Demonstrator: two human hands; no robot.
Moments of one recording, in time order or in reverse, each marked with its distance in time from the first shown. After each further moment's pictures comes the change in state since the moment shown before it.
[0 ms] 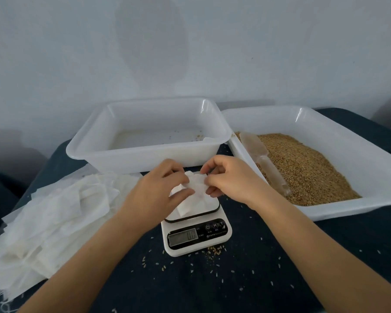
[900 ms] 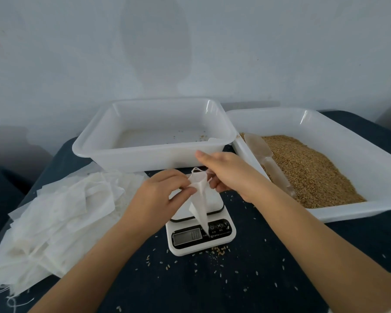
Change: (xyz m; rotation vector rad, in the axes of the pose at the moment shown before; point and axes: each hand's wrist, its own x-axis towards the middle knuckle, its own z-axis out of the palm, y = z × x) left_hand -0.011 0.001 0.002 -0.172 0.119 -0.005; right_hand 0.015 -0.010 0.004 0.043 -0.031 0.137
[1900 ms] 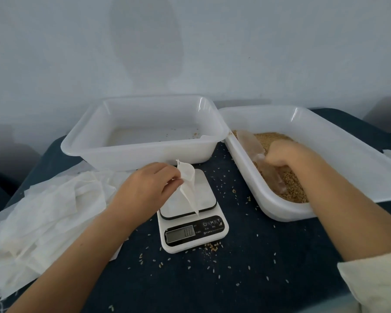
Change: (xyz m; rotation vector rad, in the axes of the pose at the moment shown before) left_hand 0.012 -0.009 -0.010 0.232 -0.088 0.117; right_hand 0.019 0.018 -0.113 -1.076 0.099 0.536
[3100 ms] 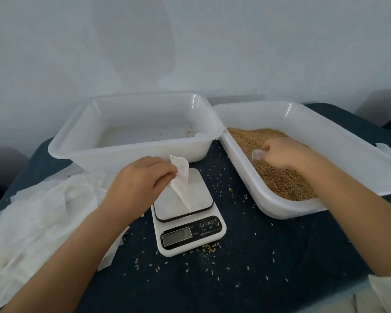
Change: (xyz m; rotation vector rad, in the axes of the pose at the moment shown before) left_hand 0.008 -0.010 0.000 -0.052 0.013 0.001; right_hand -0.001 0.015 0.014 0.136 0.213 -0.139
